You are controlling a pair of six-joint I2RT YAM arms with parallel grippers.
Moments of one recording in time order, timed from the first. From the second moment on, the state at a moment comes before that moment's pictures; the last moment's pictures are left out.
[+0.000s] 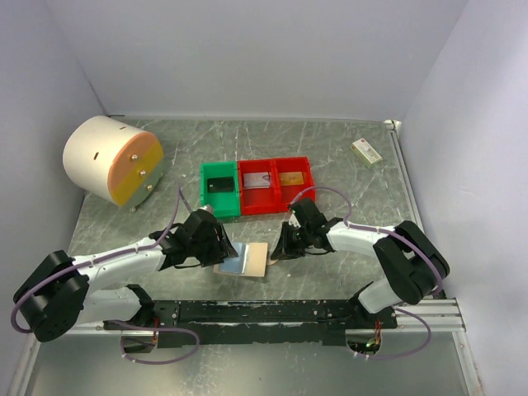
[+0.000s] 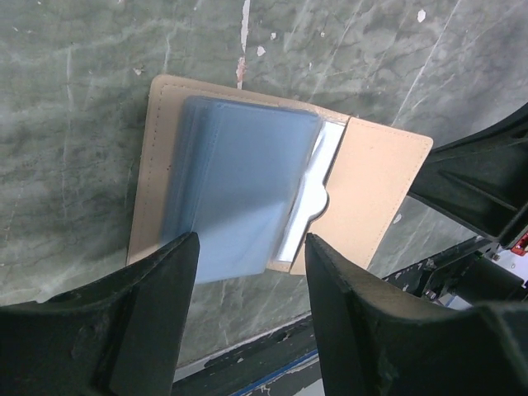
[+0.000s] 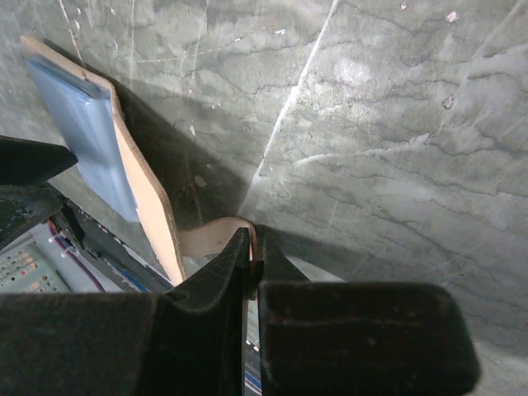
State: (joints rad) left arm -0.80 1.19 0.49 -0.21 0.05 -1.05; right arm 0.62 1.49 0.57 -0.11 -0.39 0.74
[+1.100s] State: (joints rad) left arm -0.82 1.16 0.50 -0.24 0.00 -1.06; right arm 0.62 1.49 0.57 -0.11 -0.39 0.74
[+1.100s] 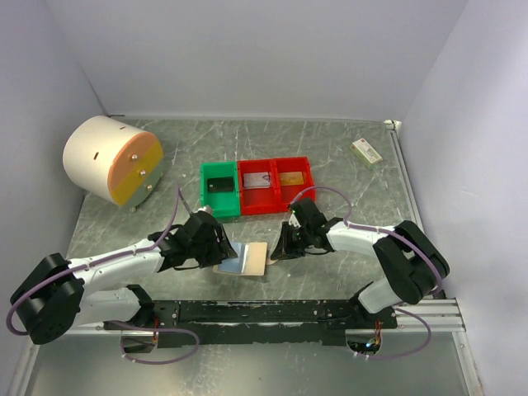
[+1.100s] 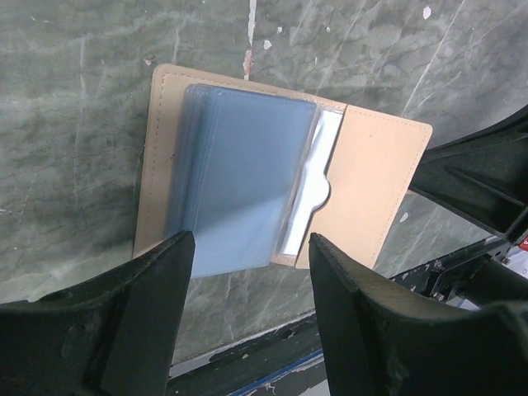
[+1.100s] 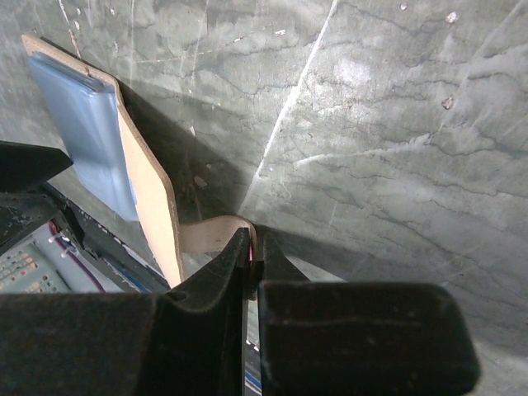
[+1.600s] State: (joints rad) left arm -0.84 1.21 0.51 -0.24 -0.01 -1.05; right arm 0.62 1.49 0.57 -0.11 -0.39 0.74
